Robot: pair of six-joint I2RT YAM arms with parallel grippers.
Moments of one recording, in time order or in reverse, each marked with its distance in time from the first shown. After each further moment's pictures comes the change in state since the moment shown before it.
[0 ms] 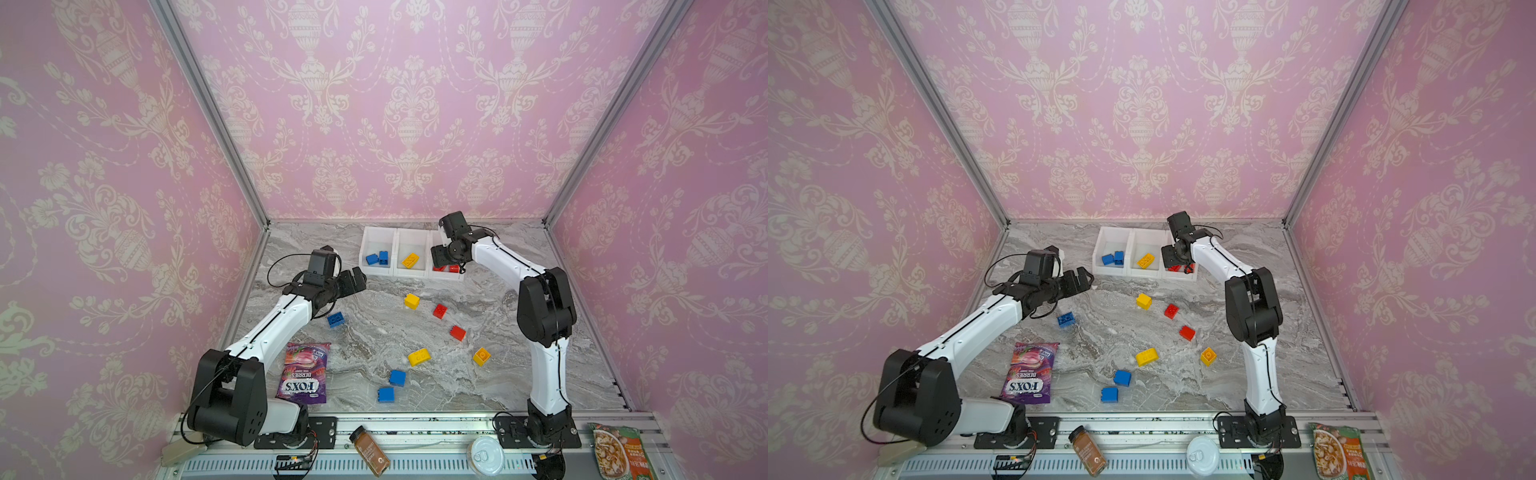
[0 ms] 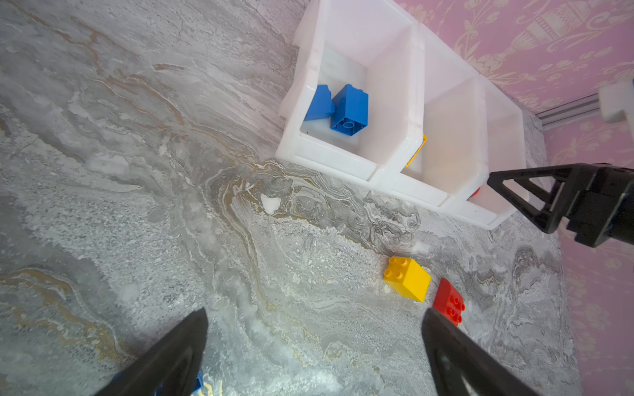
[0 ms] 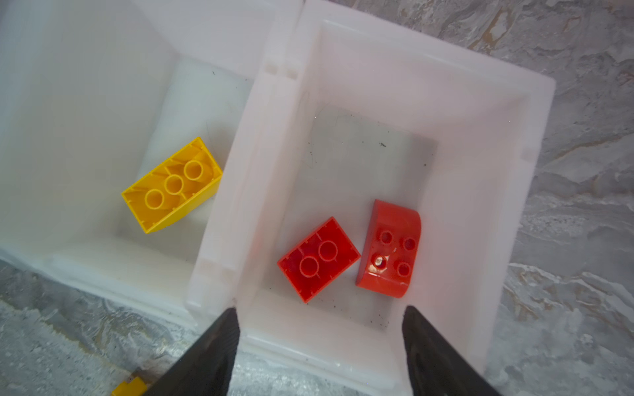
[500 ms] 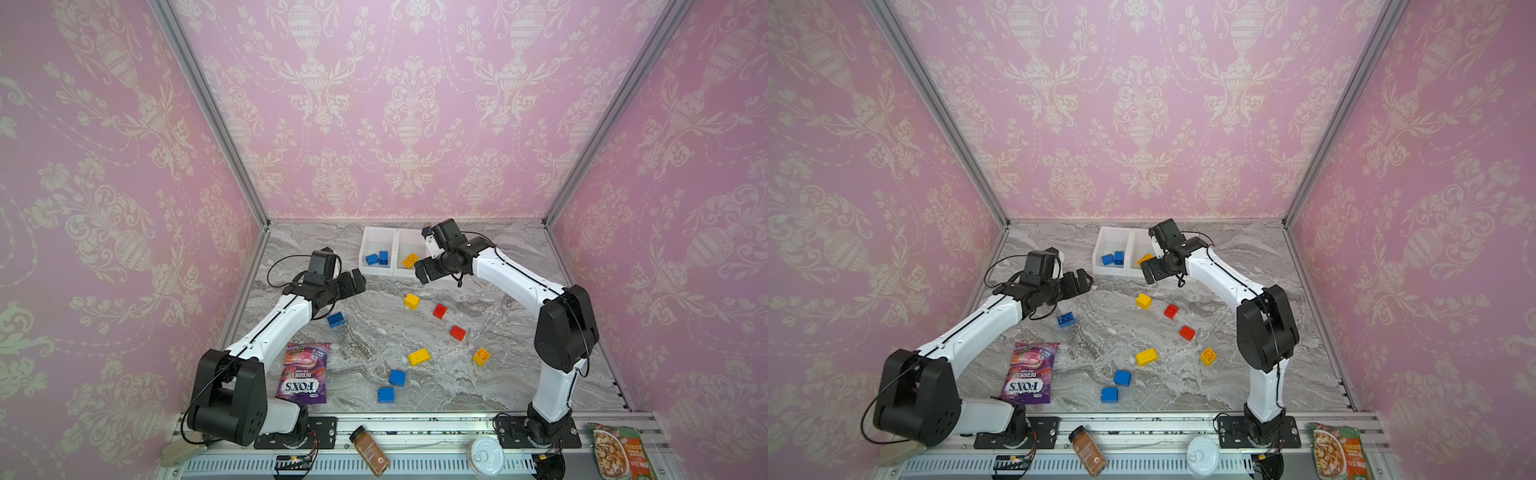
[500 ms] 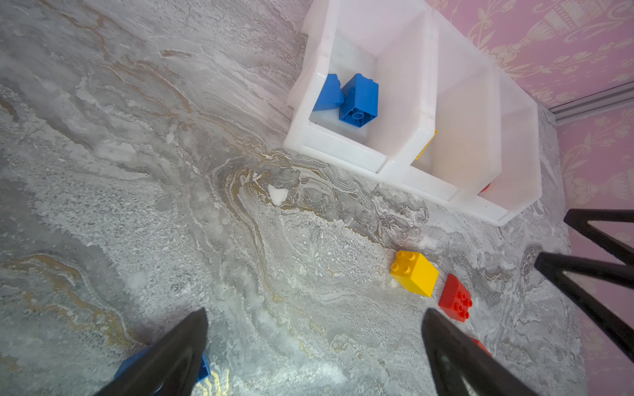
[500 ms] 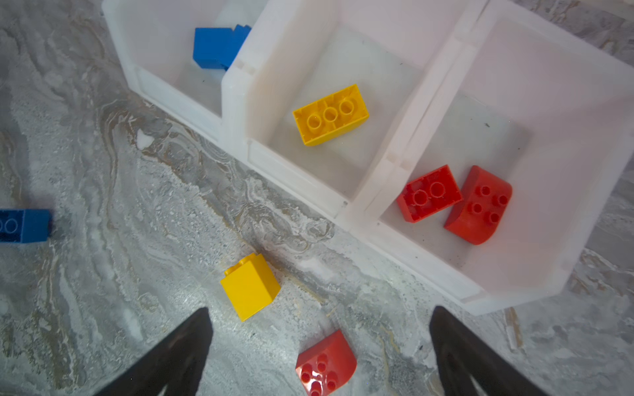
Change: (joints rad) left arm 0.000 0.003 0.000 -0.018 -0.006 0.000; right arm 0.164 -0.203 -0.151 -0.062 -0.086 -0.076
